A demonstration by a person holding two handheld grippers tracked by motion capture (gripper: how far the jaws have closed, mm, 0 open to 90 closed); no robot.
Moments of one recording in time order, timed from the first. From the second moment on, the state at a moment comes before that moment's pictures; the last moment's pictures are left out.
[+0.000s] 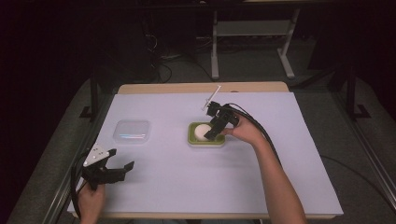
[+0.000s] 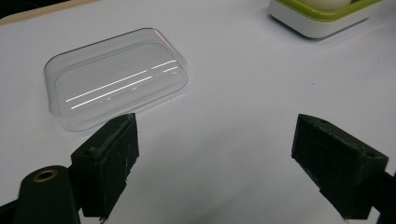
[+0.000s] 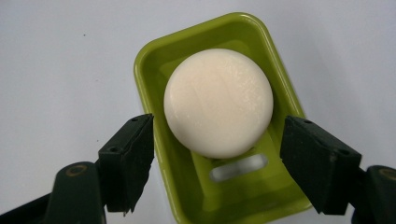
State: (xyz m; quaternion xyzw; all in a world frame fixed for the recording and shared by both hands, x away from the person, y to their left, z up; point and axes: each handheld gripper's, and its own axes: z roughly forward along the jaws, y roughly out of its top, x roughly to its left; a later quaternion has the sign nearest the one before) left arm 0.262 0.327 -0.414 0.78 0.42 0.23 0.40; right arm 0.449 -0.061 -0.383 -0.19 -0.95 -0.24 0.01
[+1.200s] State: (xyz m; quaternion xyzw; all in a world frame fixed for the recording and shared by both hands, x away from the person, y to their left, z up) left arm 0.262 0.324 -0.416 0.78 0.42 0.23 0.40; right arm 0.427 -0.116 -0.377 -0.22 -0.93 -0.28 0.02
